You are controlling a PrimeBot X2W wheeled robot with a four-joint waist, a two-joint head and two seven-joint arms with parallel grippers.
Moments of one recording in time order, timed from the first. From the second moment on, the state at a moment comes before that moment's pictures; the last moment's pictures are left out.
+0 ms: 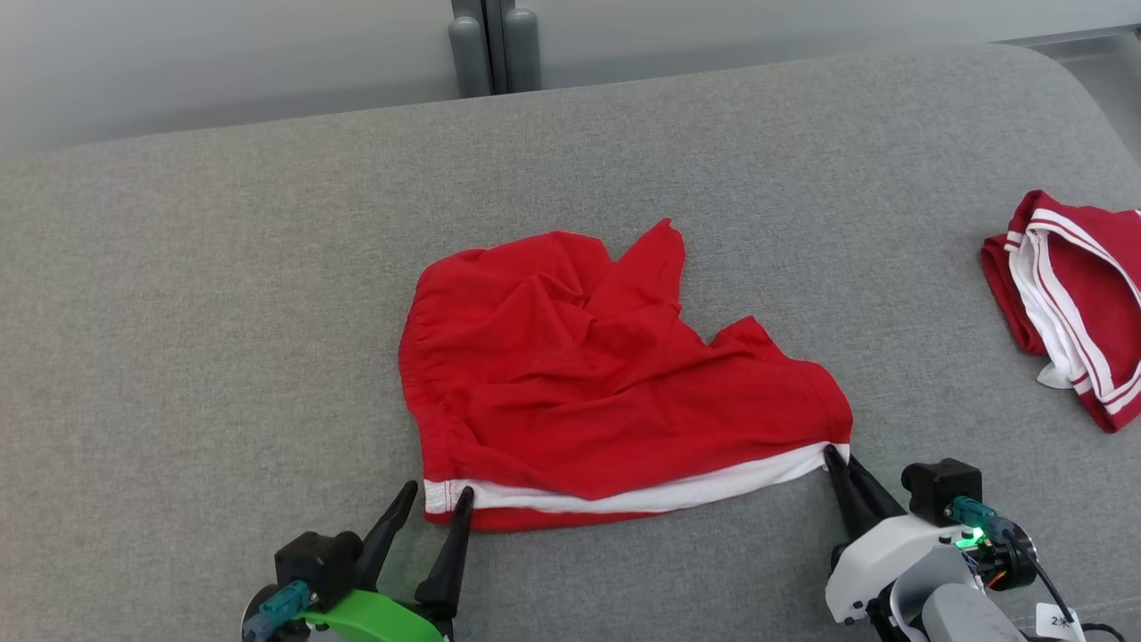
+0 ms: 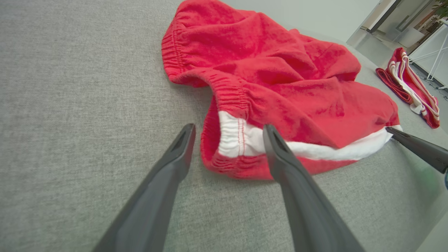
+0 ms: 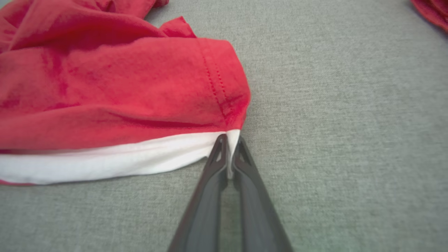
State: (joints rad) left arm -0.09 0.21 -0.49 0.36 -0.59 -0.13 -0.26; right arm -0.24 -0.05 0.08 0.67 0.19 0.13 -0.26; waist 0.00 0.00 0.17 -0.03
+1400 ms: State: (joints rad) left arm -0.89 0.58 -0.52 0.08 -0.65 -0.13 -0.26; right arm -1.01 -0.05 0.03 0.33 0.01 0.13 -0.24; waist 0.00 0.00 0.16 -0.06
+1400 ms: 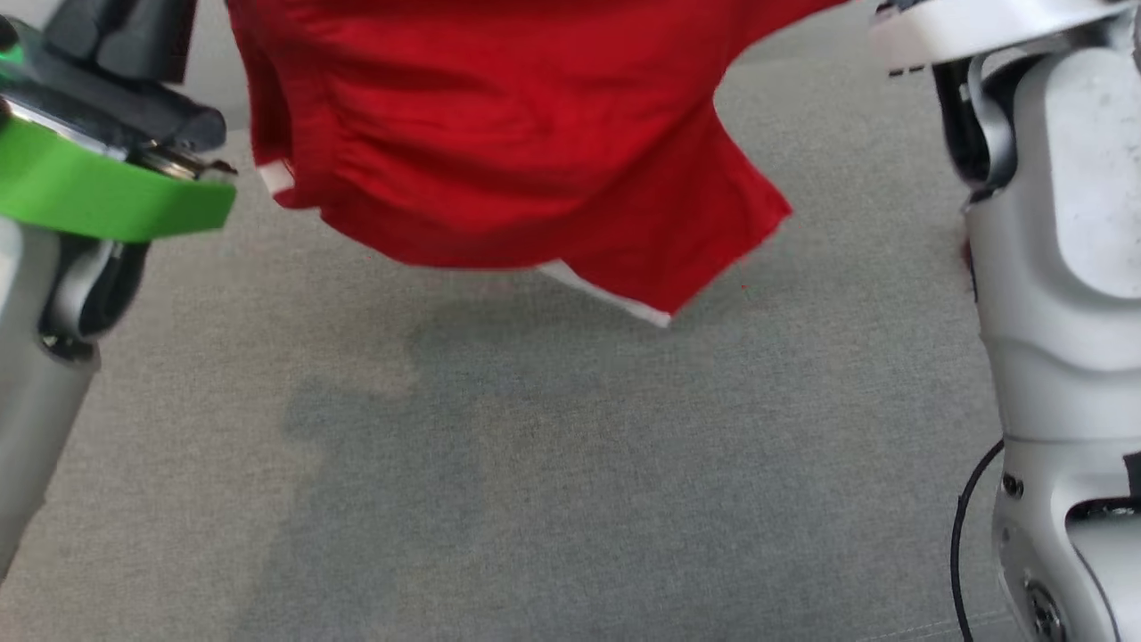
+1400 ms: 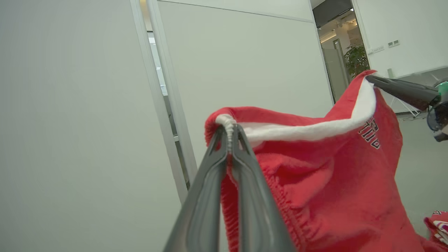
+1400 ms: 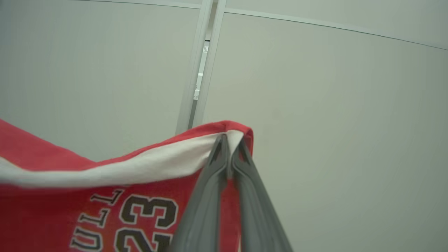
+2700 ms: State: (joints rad) left arm -0.02 0.20 -0.37 0.29 -0.56 -0.14 -0.26; right arm -0.18 -0.04 -0.07 0.36 0.22 0.14 -0.26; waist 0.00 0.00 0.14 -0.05
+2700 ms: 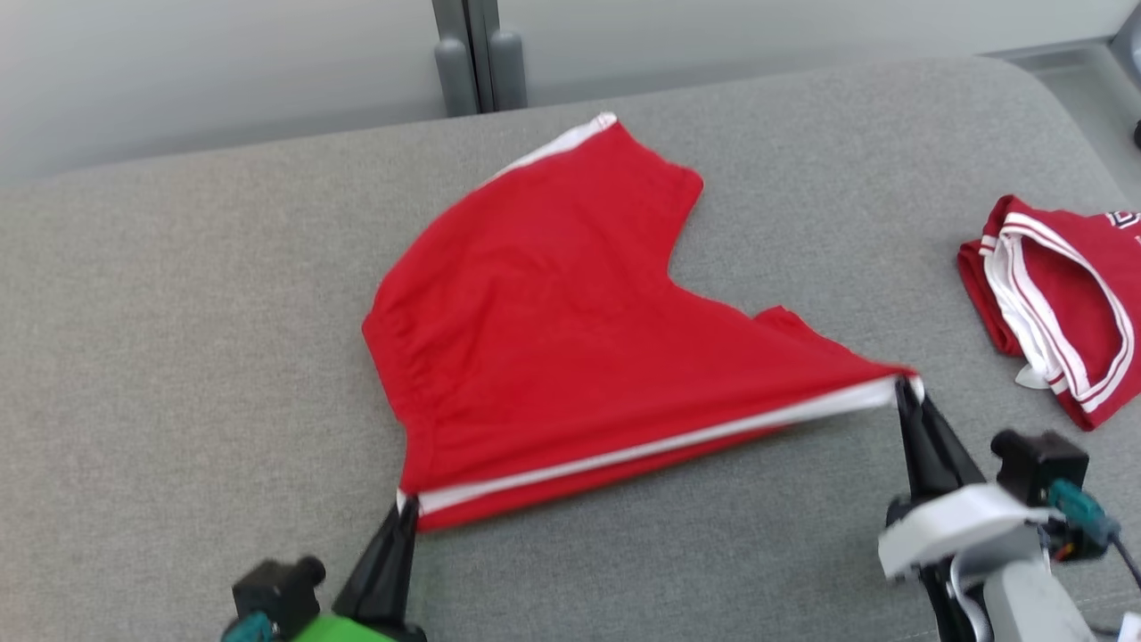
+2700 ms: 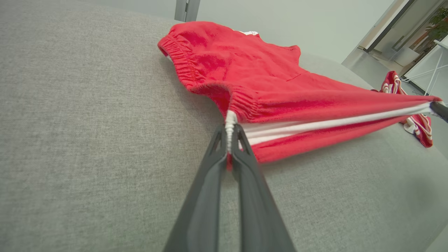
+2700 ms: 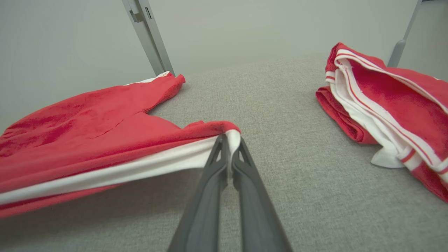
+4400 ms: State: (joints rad) left arm -0.39 0.17 -0.40 0.29 -0.67 -0.13 -0.26; right arm -0.95 -0.05 -0.06 0.81 -0.12 0.13 -0.26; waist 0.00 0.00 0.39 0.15
